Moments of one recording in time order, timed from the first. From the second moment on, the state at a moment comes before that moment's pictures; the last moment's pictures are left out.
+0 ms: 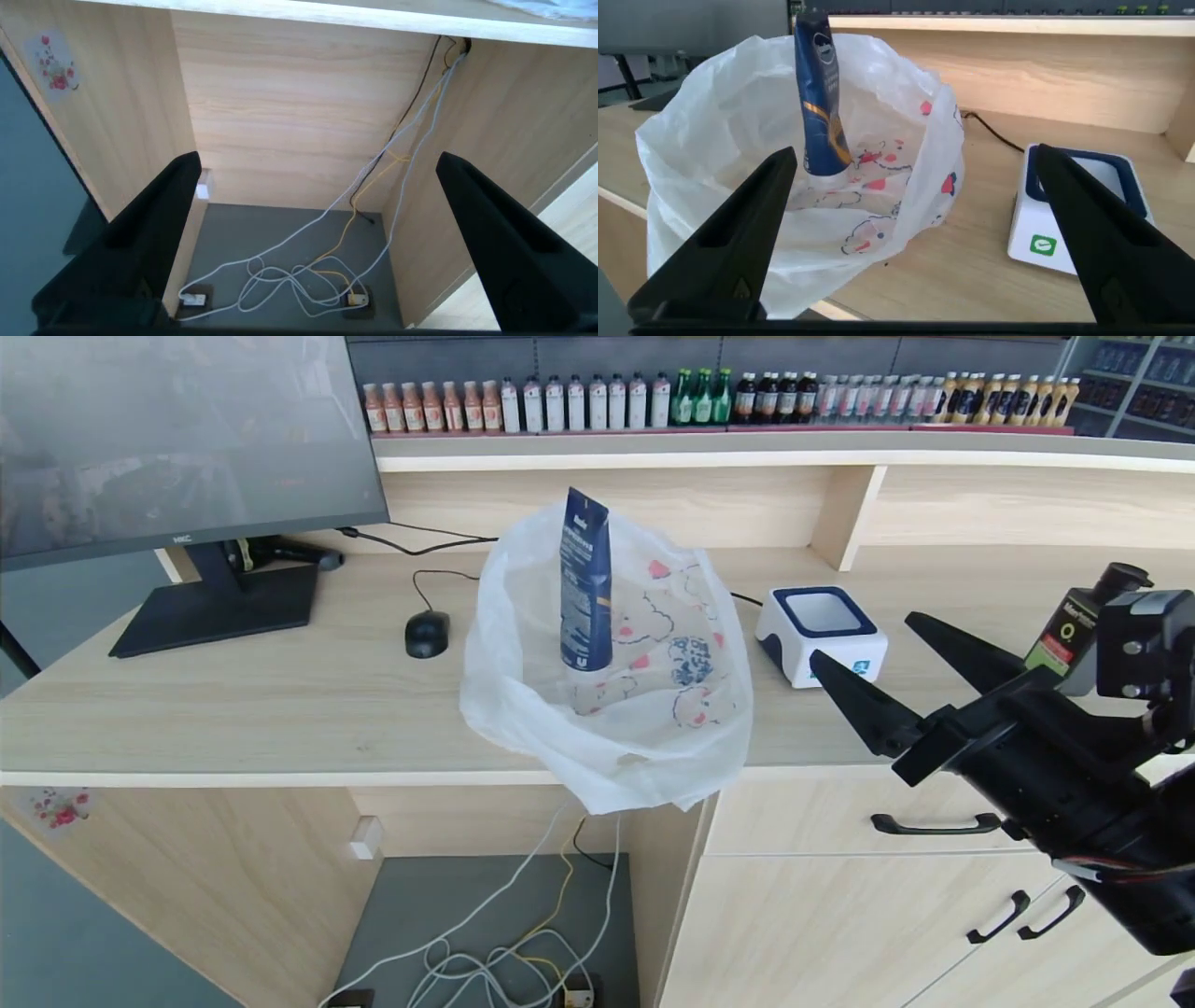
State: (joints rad) left arm 0.00 0.00 0.00 0.00 0.00 -0.01; right arm 0.48 1.58 -0.35 -1.57 0.02 -0.07
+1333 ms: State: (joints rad) left arm 0.00 0.00 0.00 0.00 0.00 -0.01; right arm 0.48 1.59 -0.33 -1.57 0.02 -0.07
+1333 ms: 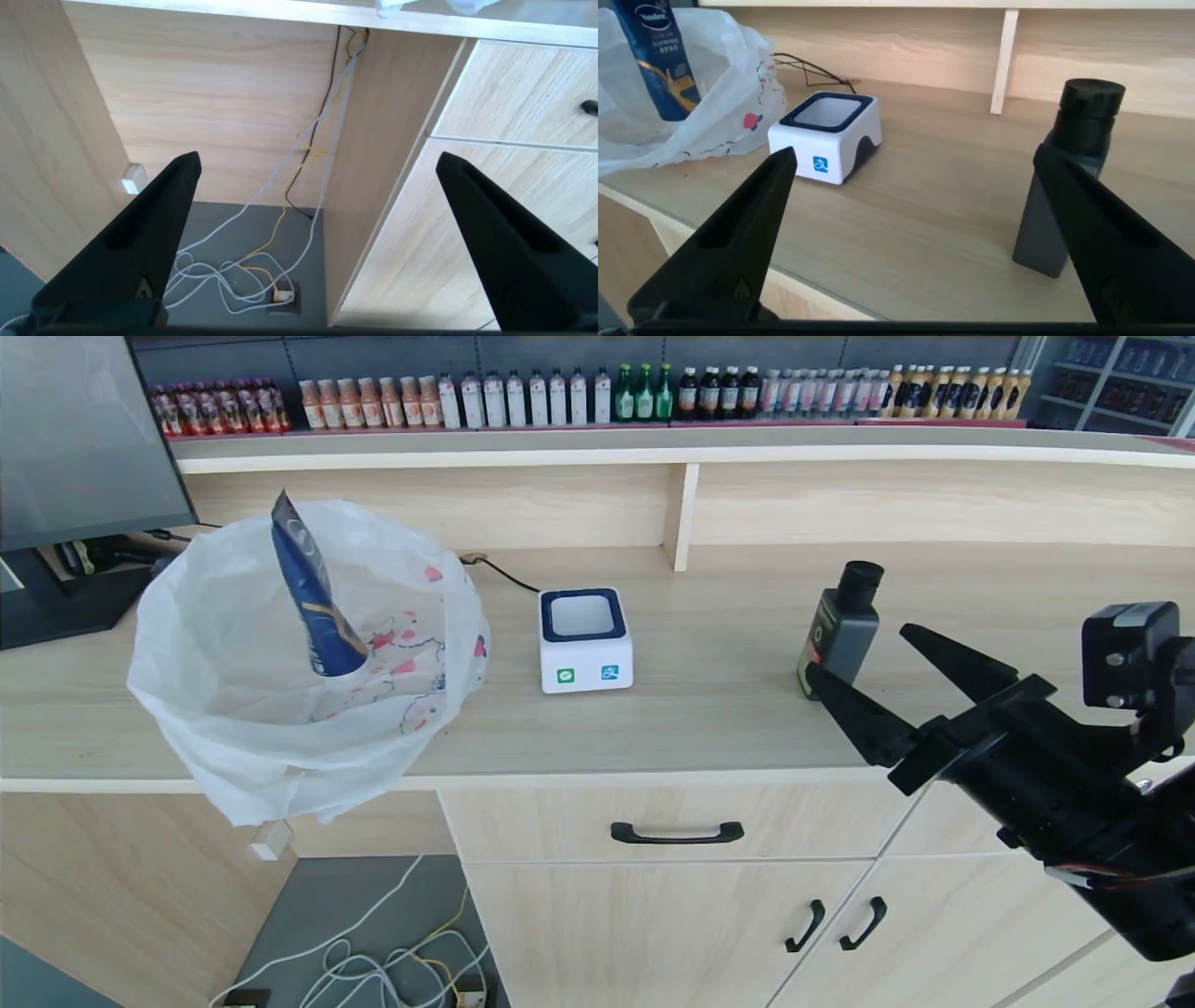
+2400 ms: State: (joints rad) left arm 0.00 0.00 0.00 0.00 0.00 0.00; right arm 0.58 1.73 -0.58 -1.45 -0.17 -0.03
